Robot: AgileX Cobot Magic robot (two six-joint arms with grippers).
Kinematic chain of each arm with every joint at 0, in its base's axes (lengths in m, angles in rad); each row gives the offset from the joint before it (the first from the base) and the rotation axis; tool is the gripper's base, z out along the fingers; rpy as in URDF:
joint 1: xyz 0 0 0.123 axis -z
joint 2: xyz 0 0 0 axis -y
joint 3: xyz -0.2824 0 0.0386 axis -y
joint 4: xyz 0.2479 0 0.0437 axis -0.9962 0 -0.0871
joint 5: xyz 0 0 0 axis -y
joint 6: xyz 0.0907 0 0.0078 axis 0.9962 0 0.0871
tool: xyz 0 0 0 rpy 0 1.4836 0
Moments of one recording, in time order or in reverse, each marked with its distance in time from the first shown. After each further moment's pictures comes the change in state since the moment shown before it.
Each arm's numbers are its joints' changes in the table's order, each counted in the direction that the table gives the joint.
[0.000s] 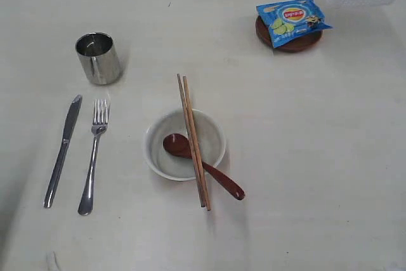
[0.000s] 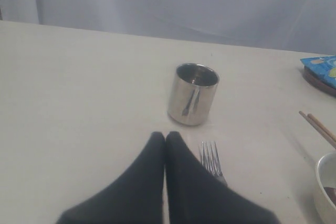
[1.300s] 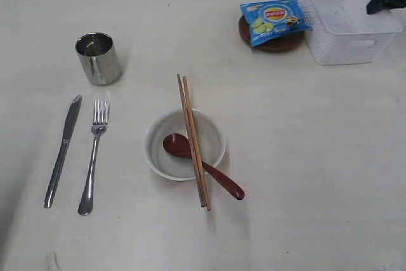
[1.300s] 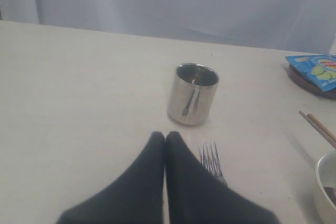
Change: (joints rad) left arm 0.000 0.000 0.000 0.000 0.000 0.000; right arm -0.029 -0.256 -0.094 0.060 0.214 -0.039
